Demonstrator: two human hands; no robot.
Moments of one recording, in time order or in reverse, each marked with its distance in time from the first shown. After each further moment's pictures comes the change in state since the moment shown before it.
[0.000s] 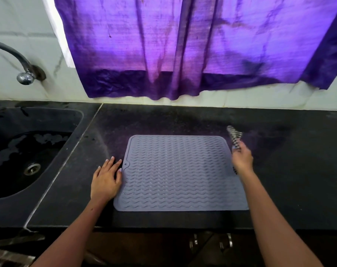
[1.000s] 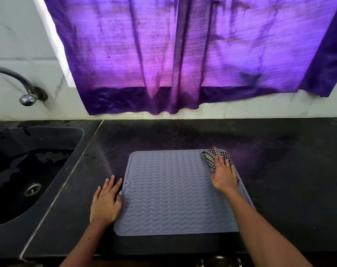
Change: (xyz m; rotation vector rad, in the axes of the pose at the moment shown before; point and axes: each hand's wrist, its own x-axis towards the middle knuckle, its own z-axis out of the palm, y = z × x) left_hand 0.001 -0.004 0.002 0.007 -0.047 0.012; right_hand 0.009 0.015 0.059 -0.695 -0.255 -0.297
